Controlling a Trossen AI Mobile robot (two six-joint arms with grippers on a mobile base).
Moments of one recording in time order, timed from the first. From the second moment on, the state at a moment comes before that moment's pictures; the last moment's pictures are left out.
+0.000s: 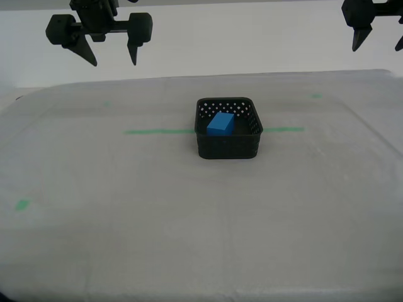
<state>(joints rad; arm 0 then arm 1) -0.01 1.72 1.35 -0.65 0.03 0.05 -0.30 1.80 1.39 -0.64 -0.17 -0.29</state>
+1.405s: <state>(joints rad) -0.01 1.72 1.35 -0.65 0.03 0.05 -0.30 1.80 1.39 -0.64 -0.17 -0.29</state>
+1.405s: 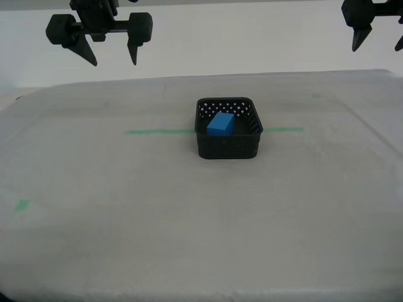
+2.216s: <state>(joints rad) -0.01 1.72 1.35 -0.65 0.03 0.05 -0.30 1.80 1.39 -0.64 -0.17 -0.29</state>
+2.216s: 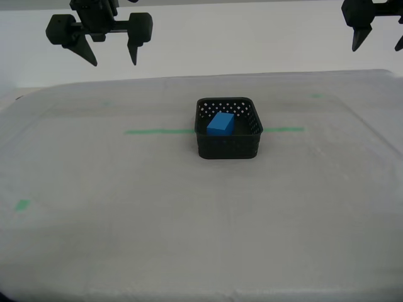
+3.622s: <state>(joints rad) -0.01 1.72 1.35 -0.65 0.03 0.05 -0.30 1.80 1.39 -0.64 -0.17 -0.29</state>
